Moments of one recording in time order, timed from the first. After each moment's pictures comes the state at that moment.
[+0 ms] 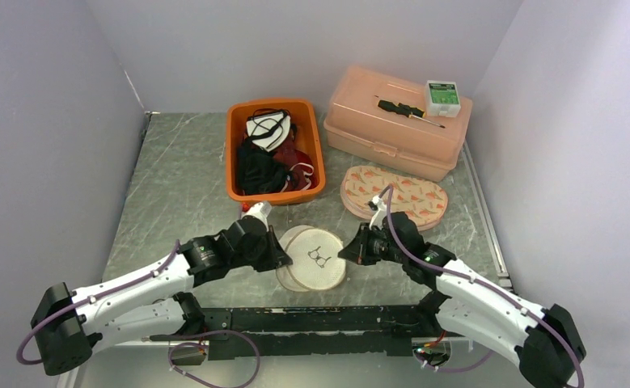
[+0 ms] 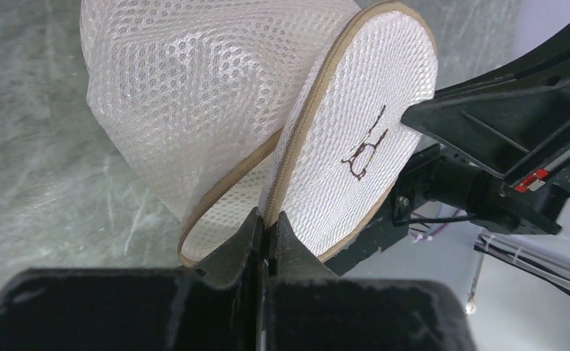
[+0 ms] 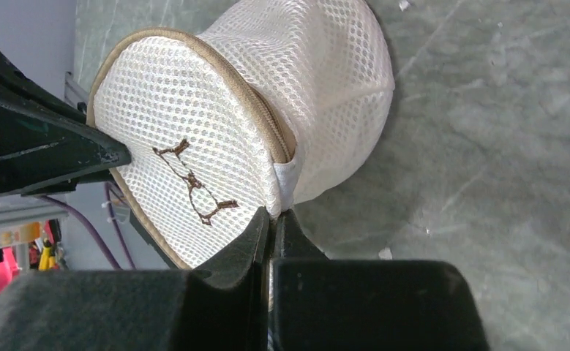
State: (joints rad) left arm -0.95 0.93 0.61 -0.41 -0.03 -1.04; right arm 0.69 0.84 0.38 -0.11 -0.28 0.72
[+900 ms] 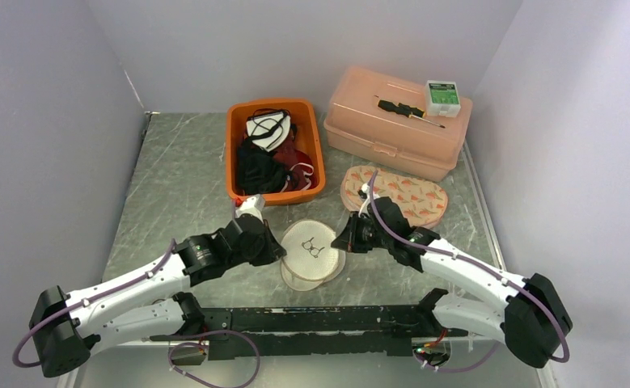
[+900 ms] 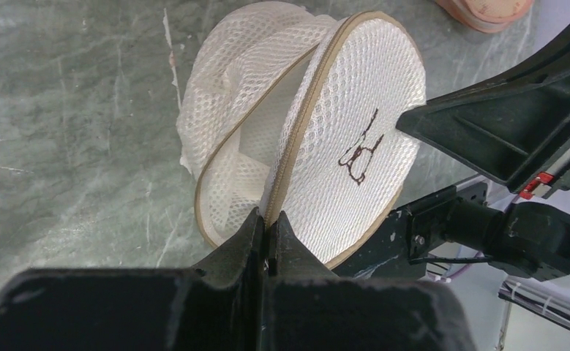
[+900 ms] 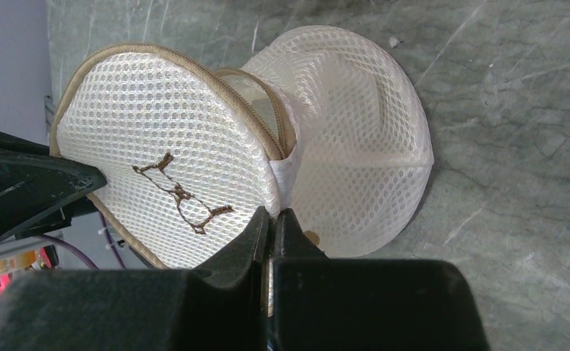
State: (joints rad) left arm -0.95 0.91 0.66 -0.46 -0.16 -1.02; right arm 0.69 1.04 0.55 -0.18 -0.21 0.75
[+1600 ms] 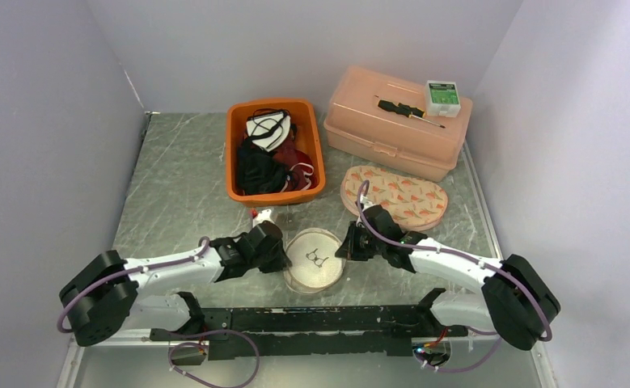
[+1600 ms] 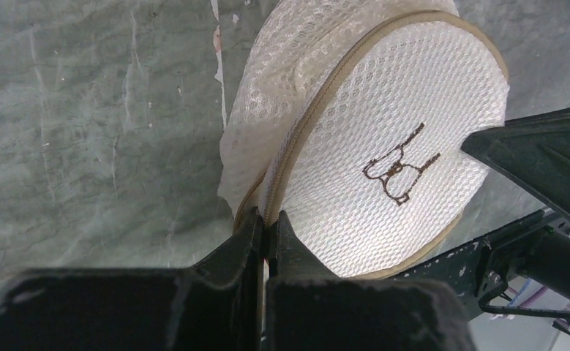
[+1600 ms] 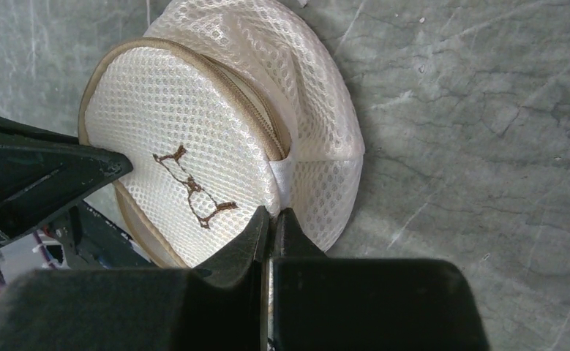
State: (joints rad) left arm -0.93 1.20 0.52 -0.19 -0.12 -1.03; right arm 0.69 1.18 0.46 -0.09 -0.17 0.73
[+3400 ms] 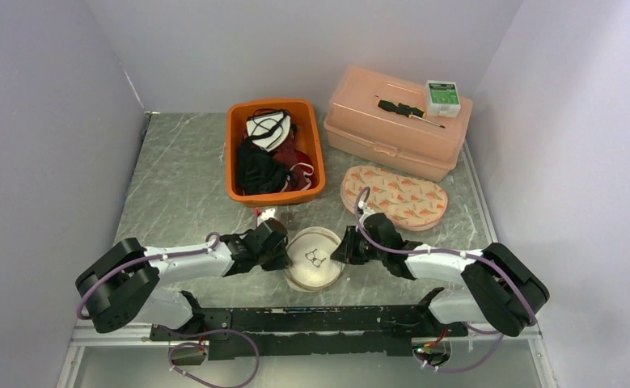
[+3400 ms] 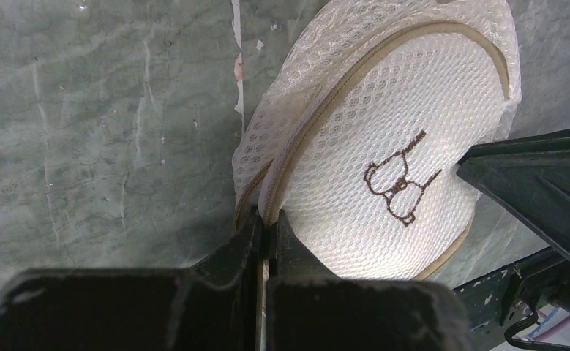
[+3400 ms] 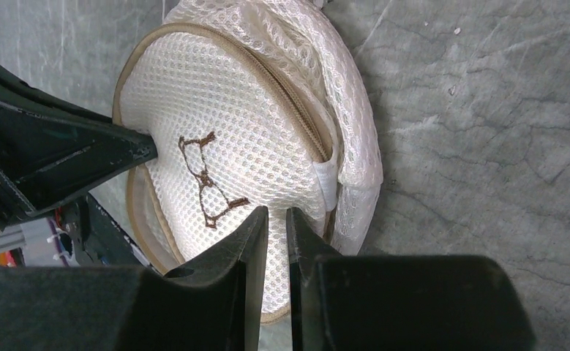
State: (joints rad) left arm -0.91 1.34 0.54 -0.14 -0.12 -1.01; right arm 0.68 1.29 0.32 0.27 -0.26 0.74
